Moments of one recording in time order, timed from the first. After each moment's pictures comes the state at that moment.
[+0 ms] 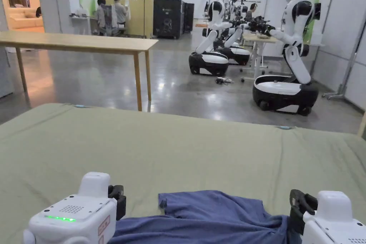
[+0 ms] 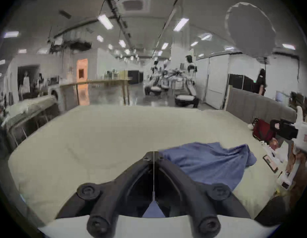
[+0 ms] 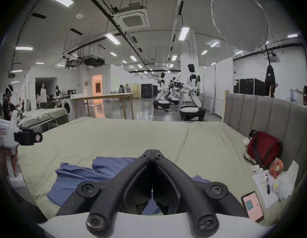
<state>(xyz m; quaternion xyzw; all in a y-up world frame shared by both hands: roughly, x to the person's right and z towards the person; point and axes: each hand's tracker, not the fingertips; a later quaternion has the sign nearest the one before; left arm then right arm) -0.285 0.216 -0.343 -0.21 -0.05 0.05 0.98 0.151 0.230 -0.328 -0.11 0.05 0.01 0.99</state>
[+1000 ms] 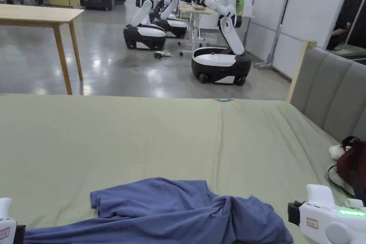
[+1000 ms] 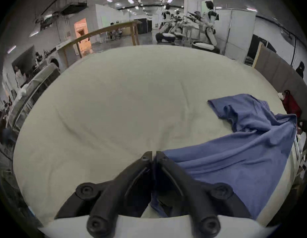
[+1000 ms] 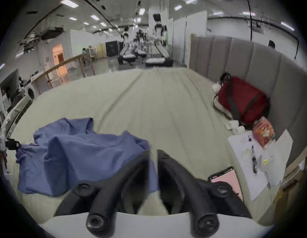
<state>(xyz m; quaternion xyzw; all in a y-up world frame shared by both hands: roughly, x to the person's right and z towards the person) -0.320 0.134 -0.473 -0.43 0.00 0.00 0.90 0.326 0.138 -0.421 -0.36 -0.09 -0.04 0.93</state>
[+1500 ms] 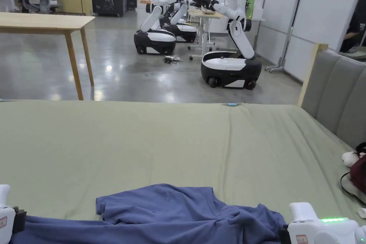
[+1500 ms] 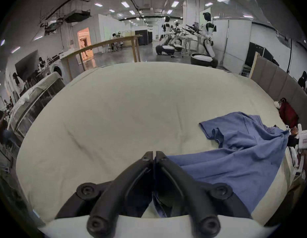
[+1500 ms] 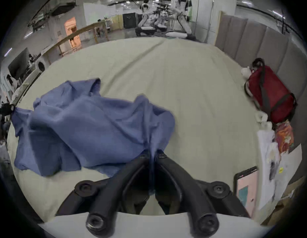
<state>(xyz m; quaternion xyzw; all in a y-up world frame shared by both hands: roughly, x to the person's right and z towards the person) -0.318 0.176 -0.469 -0.37 0.01 0.00 0.93 0.310 0.111 -0.442 -0.44 -0.01 0.01 0.90</state>
